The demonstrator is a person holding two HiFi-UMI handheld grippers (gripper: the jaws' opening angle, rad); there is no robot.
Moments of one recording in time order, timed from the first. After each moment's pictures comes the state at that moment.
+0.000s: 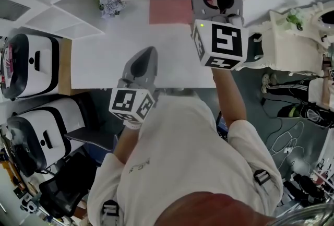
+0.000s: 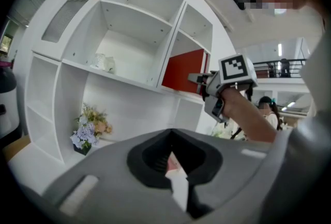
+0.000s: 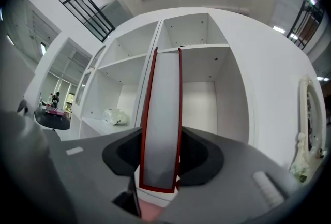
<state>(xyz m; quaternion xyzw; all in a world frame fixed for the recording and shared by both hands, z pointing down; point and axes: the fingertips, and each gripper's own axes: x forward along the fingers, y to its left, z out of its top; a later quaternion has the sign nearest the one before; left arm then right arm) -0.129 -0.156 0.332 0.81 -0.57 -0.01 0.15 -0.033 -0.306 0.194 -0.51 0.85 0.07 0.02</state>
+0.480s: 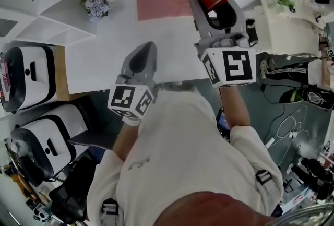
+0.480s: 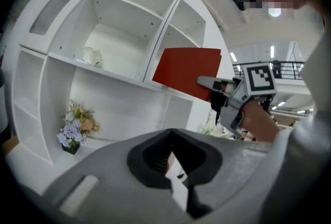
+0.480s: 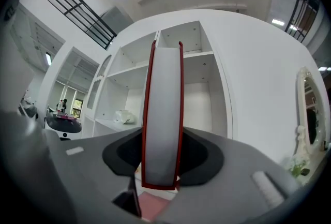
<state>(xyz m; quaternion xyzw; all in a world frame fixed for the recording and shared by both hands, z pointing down) -0.085 -0.159 0.335 0.83 -0.53 0.01 0.16 0.023 -0.248 0.216 -0.48 0.87 0.06 0.04</state>
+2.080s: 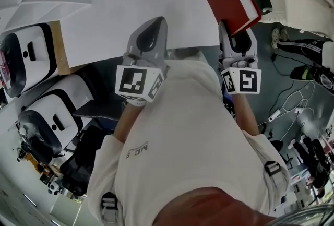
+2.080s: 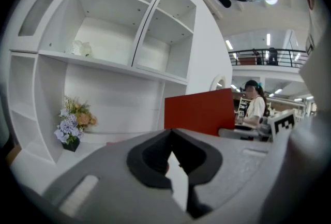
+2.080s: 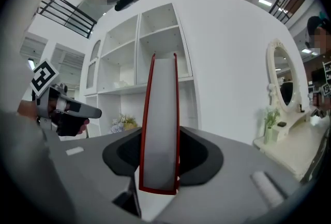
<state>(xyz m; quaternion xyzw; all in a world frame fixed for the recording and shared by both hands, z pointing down) -0.047 -0.156 0.384 0.84 -0.52 0.07 0.15 0.117 -0.164 0.414 -0.52 0.85 -0.07 -0.02</state>
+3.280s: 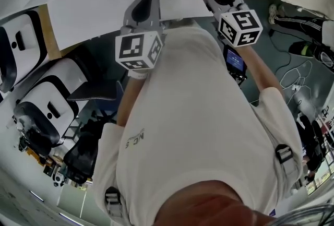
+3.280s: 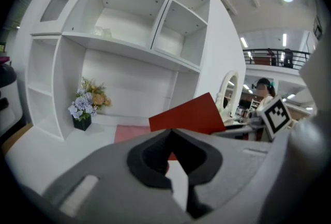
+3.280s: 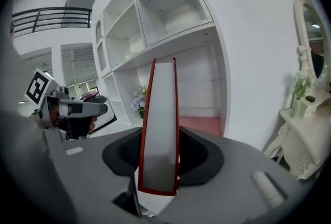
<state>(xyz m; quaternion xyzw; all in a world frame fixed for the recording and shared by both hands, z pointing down) -0.076 -0.132 0.452 0.80 -0.56 0.08 0.20 0.058 -0.165 0.498 -0.39 0.89 -0.21 -0.14</state>
